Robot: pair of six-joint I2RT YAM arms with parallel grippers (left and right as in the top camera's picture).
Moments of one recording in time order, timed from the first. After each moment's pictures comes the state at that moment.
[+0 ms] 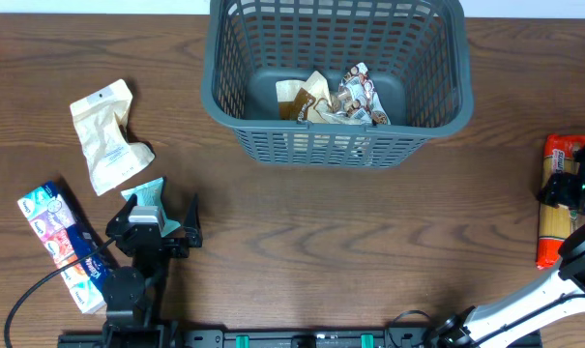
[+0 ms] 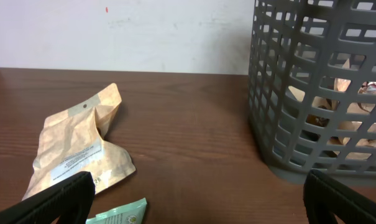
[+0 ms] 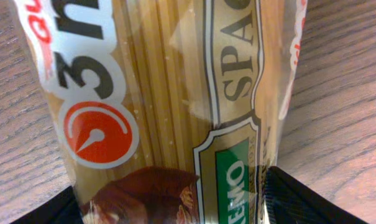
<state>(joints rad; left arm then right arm) -0.02 0.04 0.03 -0.12 0.05 -0.04 -0.82 2.09 1.43 -0.77 -0.05 -0.48</state>
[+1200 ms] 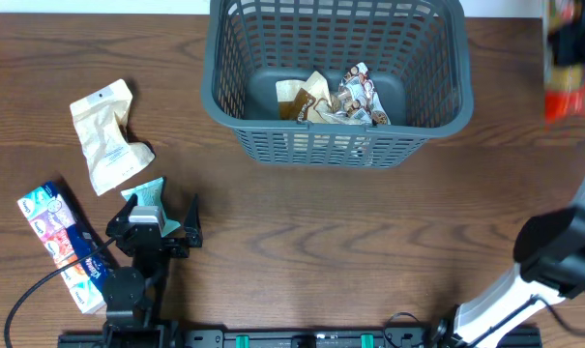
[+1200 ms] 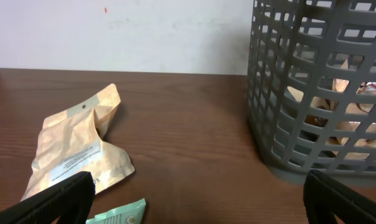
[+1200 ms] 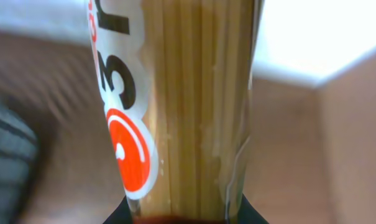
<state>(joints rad) -0.02 0.04 0.03 -0.12 0.05 -0.04 -0.39 1.94 2.16 -0.93 -0.23 -0.45</state>
